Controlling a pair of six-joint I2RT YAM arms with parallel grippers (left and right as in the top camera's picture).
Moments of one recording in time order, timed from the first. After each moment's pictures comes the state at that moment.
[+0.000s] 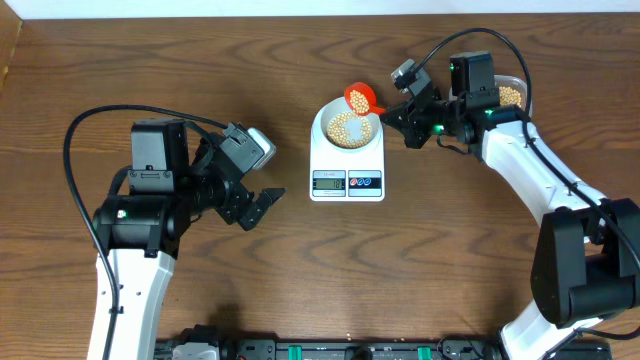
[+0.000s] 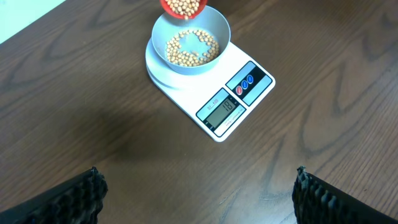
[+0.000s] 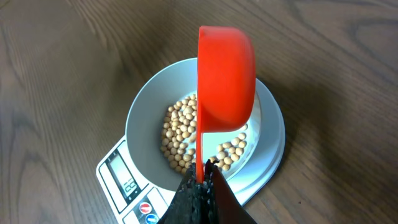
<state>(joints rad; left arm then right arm) -0.04 1.12 1.10 -0.91 0.54 0.65 0.21 1.82 1.25 -0.30 -0.70 -0.30</state>
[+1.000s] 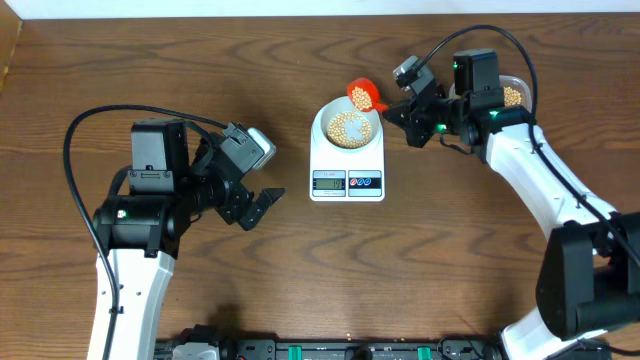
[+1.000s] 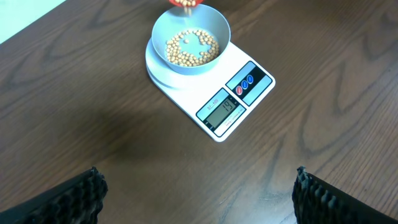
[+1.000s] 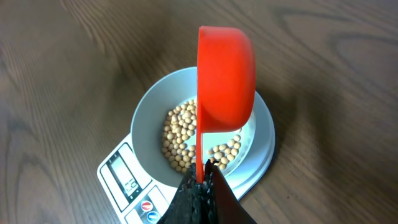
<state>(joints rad) -0.04 1.12 1.10 -0.91 0.54 0.65 0.21 1.76 1.25 -0.33 -0.66 -0.30</state>
